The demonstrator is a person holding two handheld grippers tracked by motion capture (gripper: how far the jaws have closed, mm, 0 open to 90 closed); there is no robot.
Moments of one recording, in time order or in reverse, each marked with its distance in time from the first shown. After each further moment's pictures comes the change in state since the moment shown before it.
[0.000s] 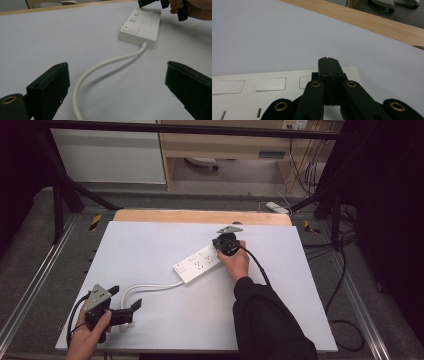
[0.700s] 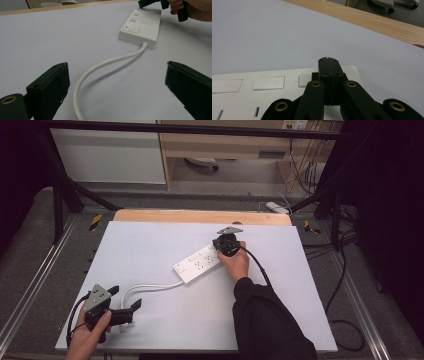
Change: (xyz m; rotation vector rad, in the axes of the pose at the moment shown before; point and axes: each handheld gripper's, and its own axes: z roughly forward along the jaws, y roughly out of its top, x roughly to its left) left arm 0.000 0.000 0.000 0.002 0.001 0.000; right arm 0.000 -0.002 0.001 0.000 -0.003 0.003
